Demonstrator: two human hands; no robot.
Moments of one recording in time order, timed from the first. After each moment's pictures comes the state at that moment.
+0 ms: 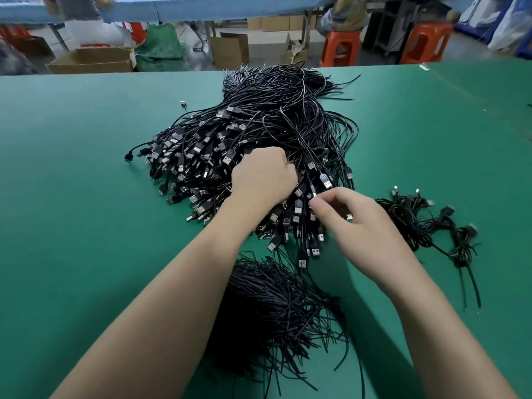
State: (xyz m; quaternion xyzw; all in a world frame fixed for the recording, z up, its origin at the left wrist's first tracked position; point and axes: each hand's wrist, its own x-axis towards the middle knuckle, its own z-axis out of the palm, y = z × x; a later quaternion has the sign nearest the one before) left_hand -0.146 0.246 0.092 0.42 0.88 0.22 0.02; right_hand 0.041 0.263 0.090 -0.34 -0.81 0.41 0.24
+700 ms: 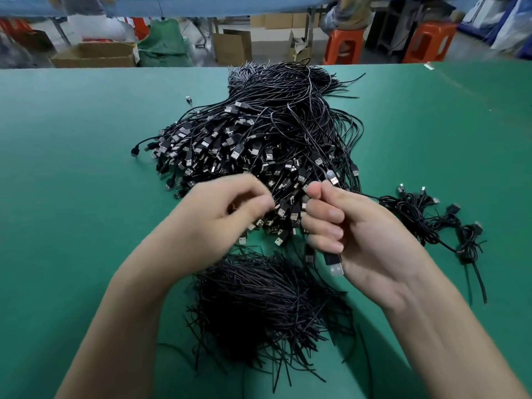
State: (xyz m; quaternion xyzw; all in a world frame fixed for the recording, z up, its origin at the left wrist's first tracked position) left_hand -0.138 0.097 0.120 0.55 0.73 0.37 0.16; right_hand 0.030 0.231 0.111 -0.18 -0.38 0.89 0.18
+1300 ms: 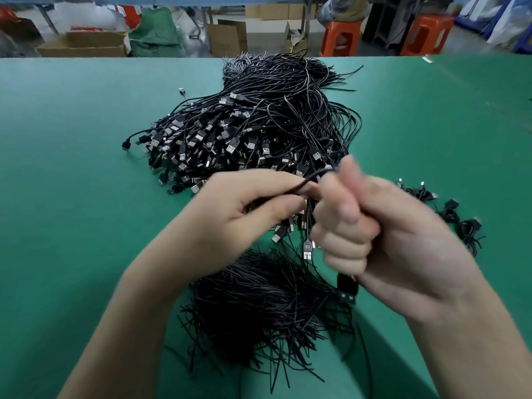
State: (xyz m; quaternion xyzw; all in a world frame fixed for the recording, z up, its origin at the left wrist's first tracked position) left_hand -0.121 0.112 0.129 0.67 0.58 0.43 0.16; right_hand 0.047 0.225 0.137 0.03 -0.45 0.89 0.09
